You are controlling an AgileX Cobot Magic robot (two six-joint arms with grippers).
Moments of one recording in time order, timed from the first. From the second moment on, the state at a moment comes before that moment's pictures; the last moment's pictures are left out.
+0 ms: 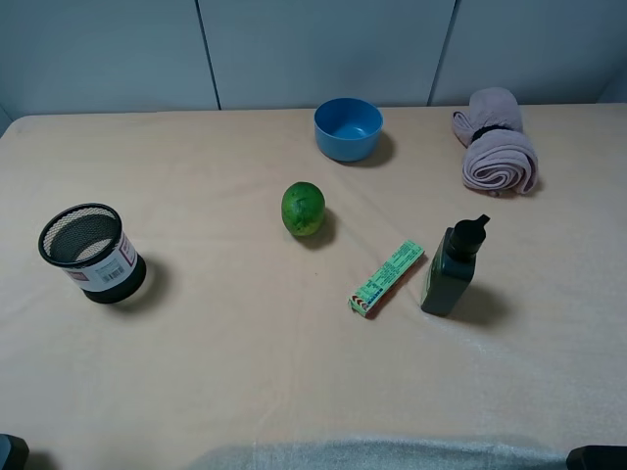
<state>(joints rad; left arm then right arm) -0.01 0.00 -0.49 0.14 1.06 -0.01 0.00 0.70 -0.88 -0.02 1.03 0.02</state>
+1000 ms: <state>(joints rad) -0.01 0.00 -0.49 0.14 1.06 -0.01 0.00 1.40 -1.39 0.08 1.11 0.01</state>
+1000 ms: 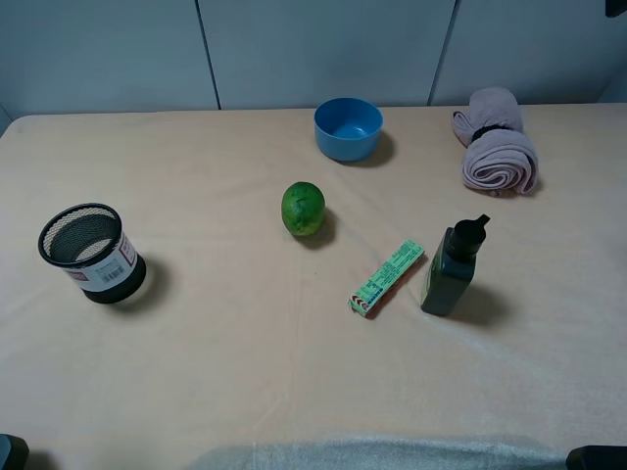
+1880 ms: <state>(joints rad) -0.01 0.00 -0.49 0.14 1.06 -0.01 0.00 1.87 -1.62 0.14 1.02 -0.07</state>
